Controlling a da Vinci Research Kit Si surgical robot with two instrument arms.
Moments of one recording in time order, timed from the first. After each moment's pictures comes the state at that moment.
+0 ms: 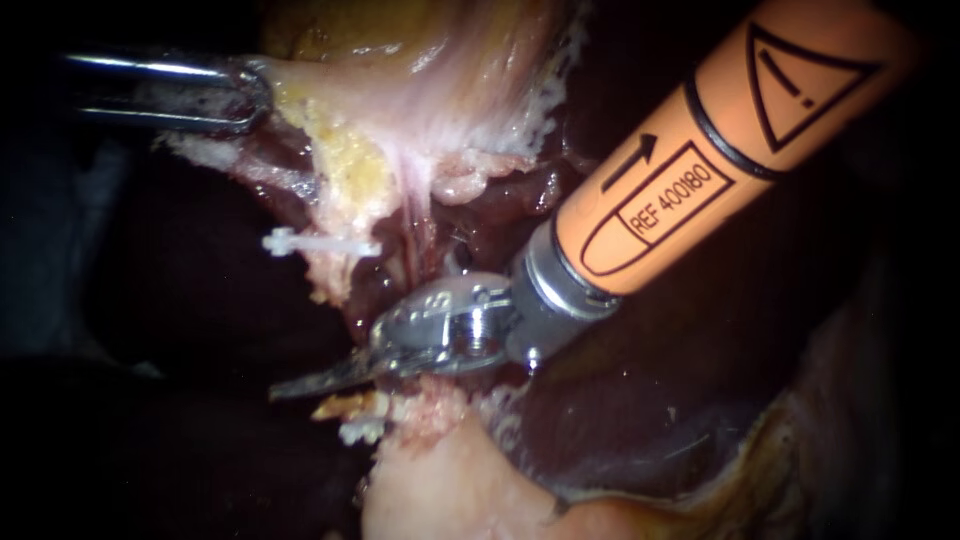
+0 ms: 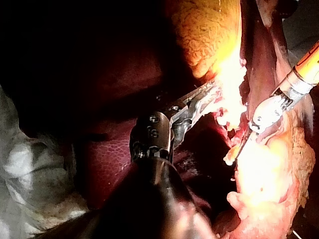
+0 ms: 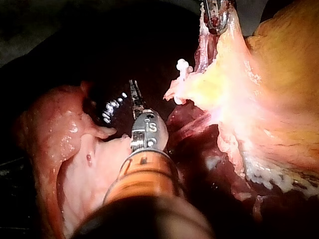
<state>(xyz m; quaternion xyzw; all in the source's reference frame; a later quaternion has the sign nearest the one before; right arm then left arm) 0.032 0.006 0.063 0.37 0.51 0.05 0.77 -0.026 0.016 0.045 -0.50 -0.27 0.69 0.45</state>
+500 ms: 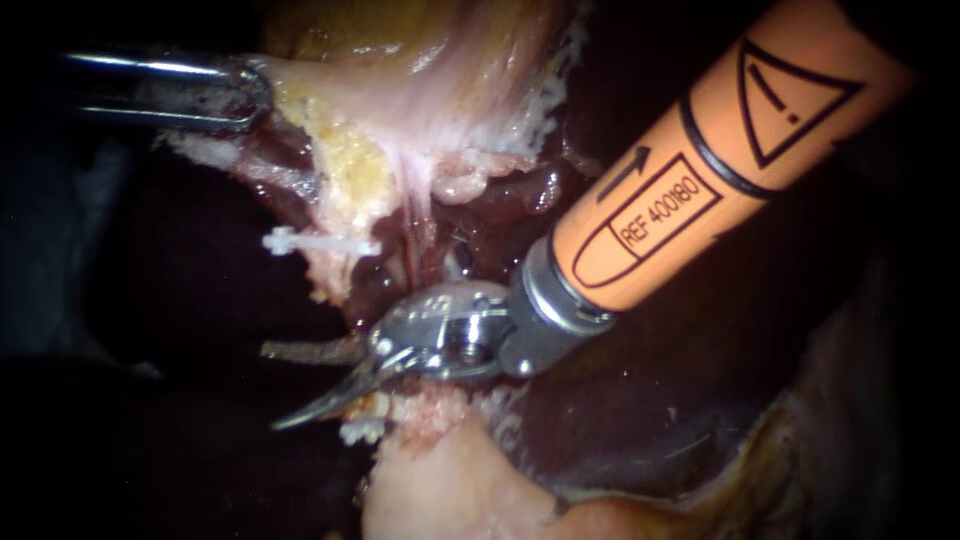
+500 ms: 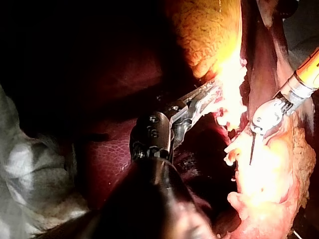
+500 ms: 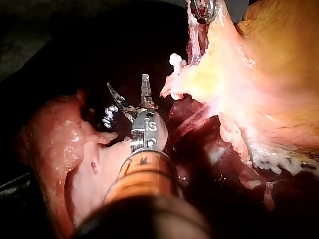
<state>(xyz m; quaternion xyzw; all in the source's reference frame) 0.033 0.006 0.063 0.38 0.54 0.10 0.75 -0.026 0.016 0.045 -0.50 -0.27 0.69 0.45</state>
